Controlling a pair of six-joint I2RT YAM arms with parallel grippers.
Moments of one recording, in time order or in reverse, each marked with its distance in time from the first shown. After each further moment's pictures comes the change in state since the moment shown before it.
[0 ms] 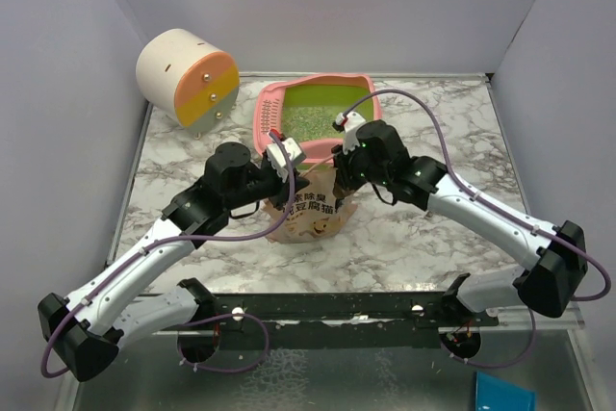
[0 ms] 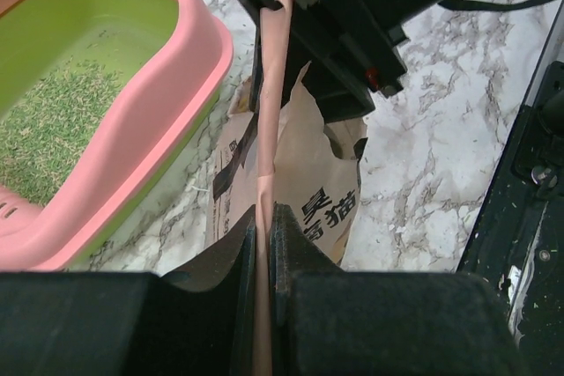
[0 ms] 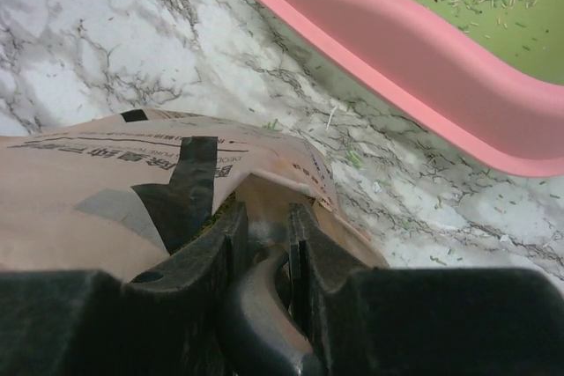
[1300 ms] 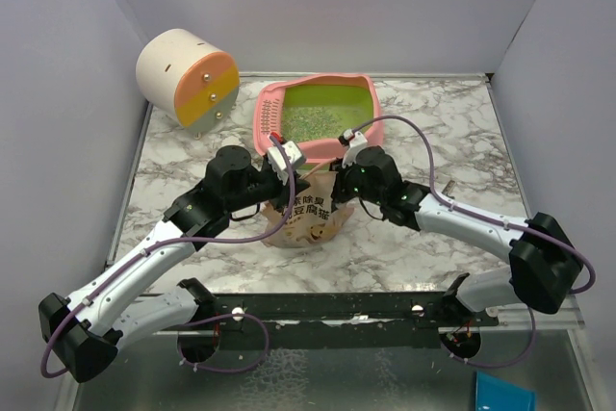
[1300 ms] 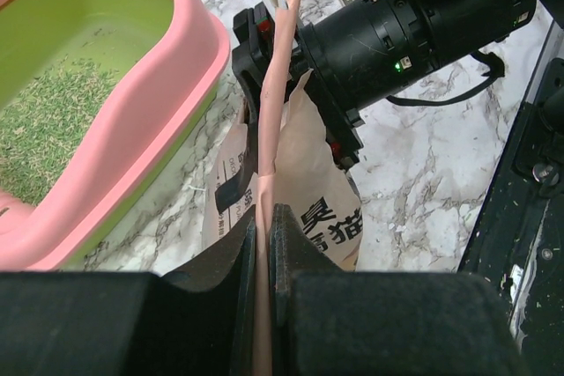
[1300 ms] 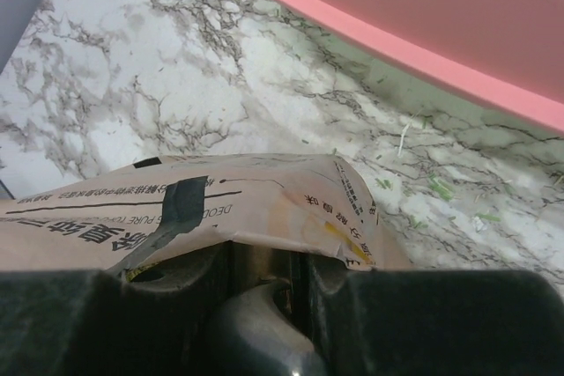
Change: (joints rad) left arm -0.005 -0.014 -0.042 0.038 0.001 -0.002; right arm 0.032 0.043 -0.327 0.509 -0.031 0.254
